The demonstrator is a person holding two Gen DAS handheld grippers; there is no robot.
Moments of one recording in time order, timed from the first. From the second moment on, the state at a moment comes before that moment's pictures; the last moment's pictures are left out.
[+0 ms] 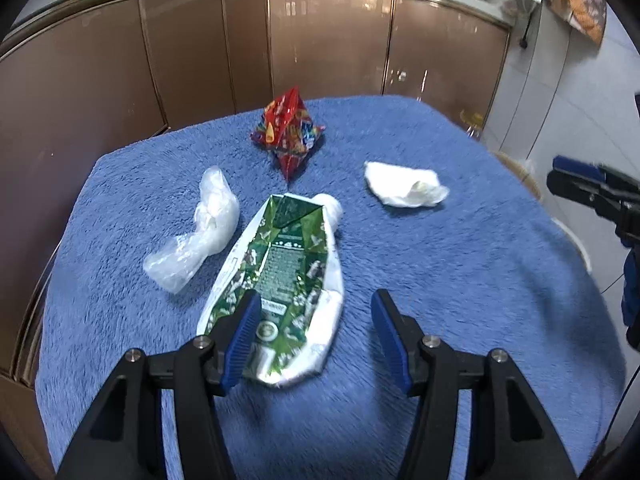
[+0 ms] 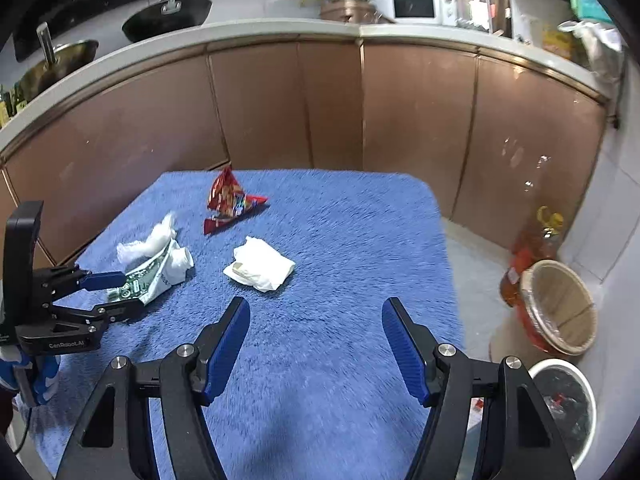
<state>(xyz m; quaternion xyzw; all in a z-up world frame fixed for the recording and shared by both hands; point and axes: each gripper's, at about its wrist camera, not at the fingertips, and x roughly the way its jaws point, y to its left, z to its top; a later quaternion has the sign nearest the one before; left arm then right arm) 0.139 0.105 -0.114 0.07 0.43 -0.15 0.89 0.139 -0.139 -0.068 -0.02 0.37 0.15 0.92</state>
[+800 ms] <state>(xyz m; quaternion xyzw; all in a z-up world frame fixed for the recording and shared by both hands) 0.161 0.126 -0.124 0.12 0.44 -0.19 0.87 0.233 -0.072 -0.131 -0.09 0.42 0.25 0.87</state>
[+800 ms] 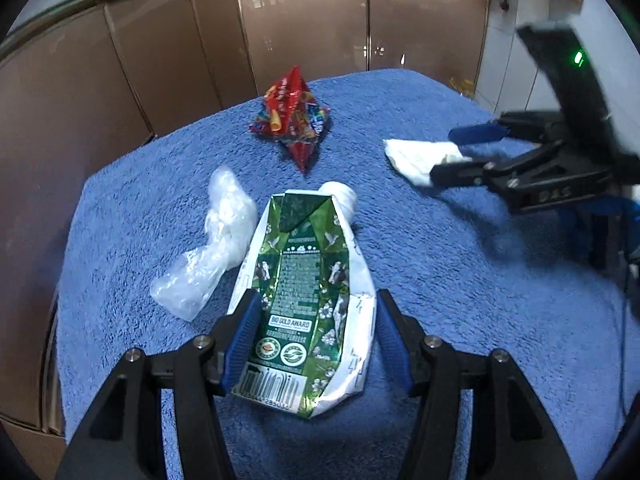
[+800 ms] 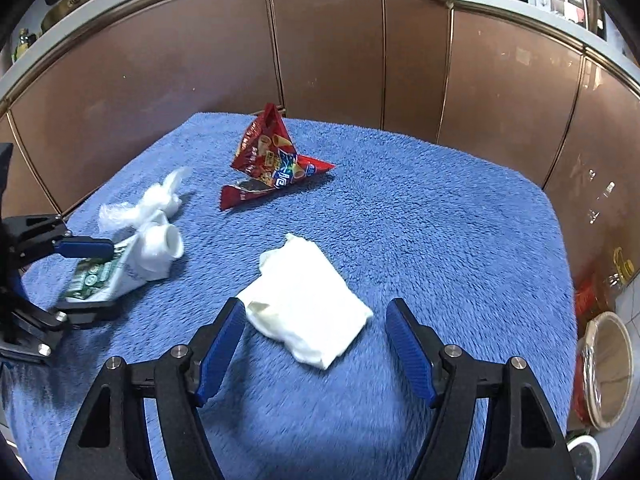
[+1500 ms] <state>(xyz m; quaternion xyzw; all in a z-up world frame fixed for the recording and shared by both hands) 0.169 0.181 -0.118 0.02 0.45 -0.19 0.87 0.241 -0.076 -0.135 -0.07 0.43 0.29 0.85</state>
